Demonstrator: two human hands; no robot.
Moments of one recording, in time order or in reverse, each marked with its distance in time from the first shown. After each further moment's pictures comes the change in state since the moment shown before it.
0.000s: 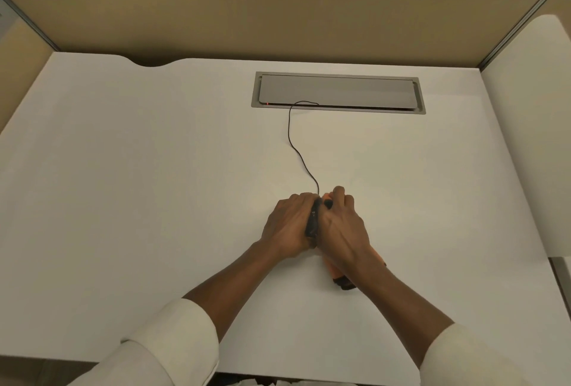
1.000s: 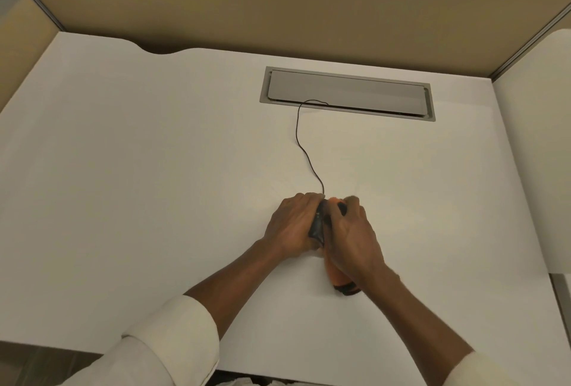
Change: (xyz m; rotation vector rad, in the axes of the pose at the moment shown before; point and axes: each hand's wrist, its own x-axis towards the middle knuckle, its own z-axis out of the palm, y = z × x) left_hand 0.002 -0.006 0.006 -0.051 0.030 0.011; right_hand -0.014 0.013 0.004 0.162 0.070 -0.024
